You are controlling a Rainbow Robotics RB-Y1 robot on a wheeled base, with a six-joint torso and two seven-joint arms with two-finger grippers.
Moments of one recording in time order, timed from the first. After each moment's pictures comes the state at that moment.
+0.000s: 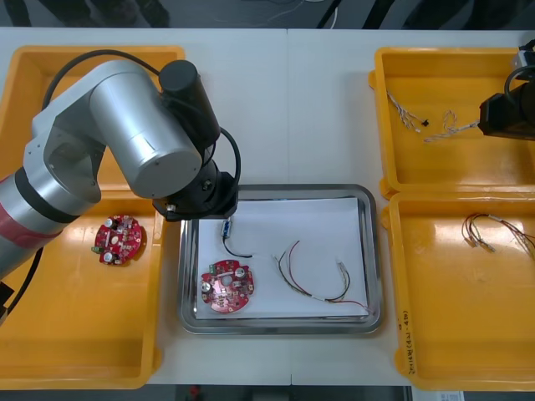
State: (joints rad) right arm -0.78 -0.56 -0.30 -1.19 -0.42 1.48 1.64; left arm -0.77 0.61 -0.61 -1.92 0.75 1.74 -0.58
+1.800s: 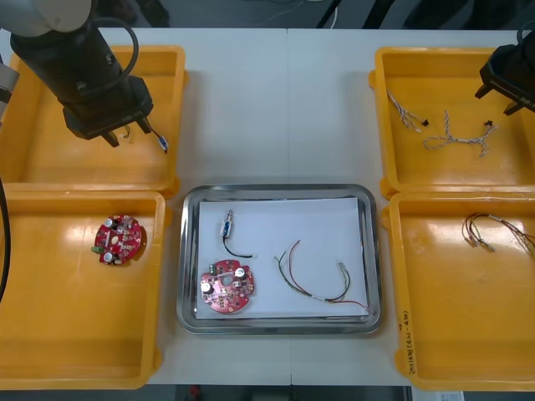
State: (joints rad) right arm -1.07 -0.56 -0.32 -0.96 -0.26 1.63 1.11; left arm -0.96 0.62 -0.17 -1.40 0.75 1.88 -0.69
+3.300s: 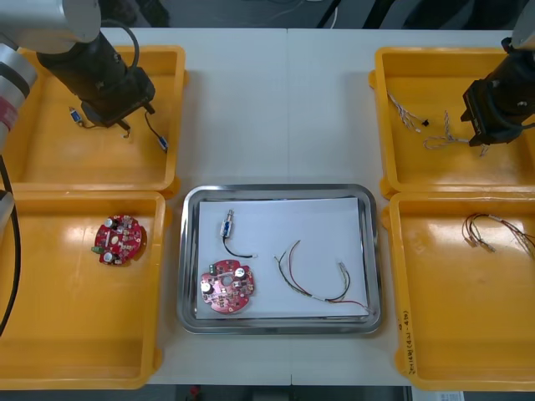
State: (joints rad) right arm -1.24 -0.55 -0.32 -0.36 -0.16 1.27 0.37; left arm -1.09 0.58 -0.24 -0.90 0.73 1.43 -0.79
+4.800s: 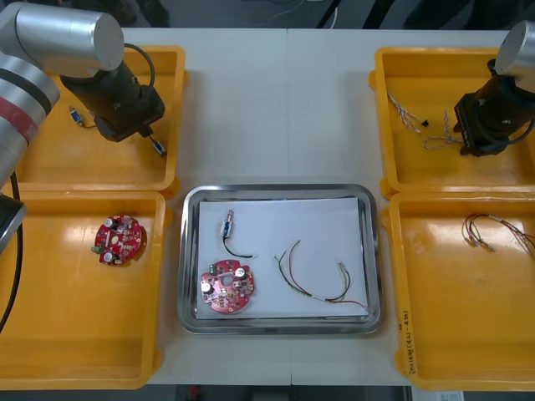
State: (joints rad) right arm -1.20 -0.53 -0.31 -0.33 -0.17 1.15 0.36; left arm -1.09 0.56 -0.34 -0.82 0.73 1.34 -0.79
